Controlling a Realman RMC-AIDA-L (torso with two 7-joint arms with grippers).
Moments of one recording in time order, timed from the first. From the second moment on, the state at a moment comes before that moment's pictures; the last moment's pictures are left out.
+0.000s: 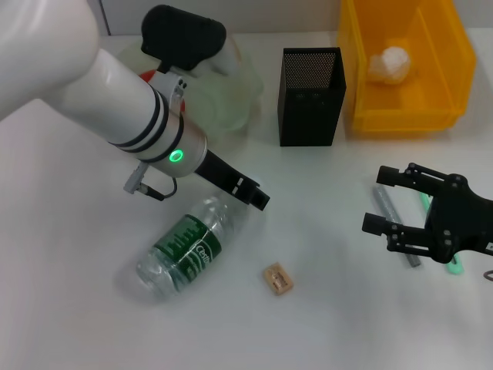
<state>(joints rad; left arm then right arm) -0.77 -2.08 1.69 0.98 2.37 1.13 -2.82 0.34 2.06 -0.67 -0.50 -1.83 -1.73 1.02</state>
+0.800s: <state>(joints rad) -0.54 -2.07 1.66 1.31 2.18 1.13 -2.51 0.34 2.07 -0.59 -0.48 -1.83 -1.75 1.01</state>
